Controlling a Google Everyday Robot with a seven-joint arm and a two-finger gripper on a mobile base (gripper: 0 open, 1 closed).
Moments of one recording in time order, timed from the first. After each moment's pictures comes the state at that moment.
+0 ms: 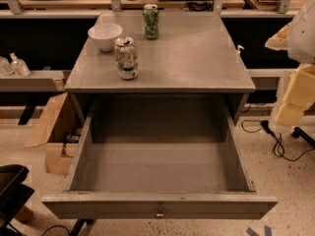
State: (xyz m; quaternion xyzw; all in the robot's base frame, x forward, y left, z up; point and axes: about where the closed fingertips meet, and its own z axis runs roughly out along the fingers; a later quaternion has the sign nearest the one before) arm 0.438 -0.217 0.987 -0.60 0.78 -0.04 0.16
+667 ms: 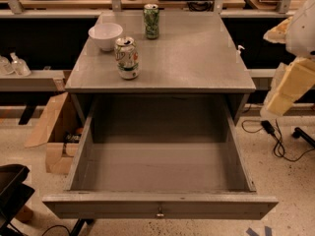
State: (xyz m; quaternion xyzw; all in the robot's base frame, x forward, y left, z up) arm 0.465 -0.219 0.985 -0.59 0.78 -0.02 0.21
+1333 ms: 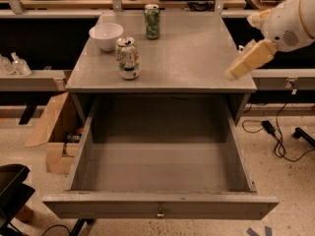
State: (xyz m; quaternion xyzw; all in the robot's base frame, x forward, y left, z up) arm 0.588 -0.206 0.975 -0.52 0.76 0.06 0.40
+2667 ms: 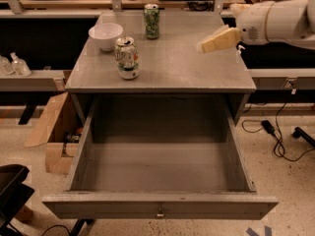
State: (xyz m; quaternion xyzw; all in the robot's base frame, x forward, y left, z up) arm 0.699 -0.173 0.978 -0.41 0.71 0.14 0.56
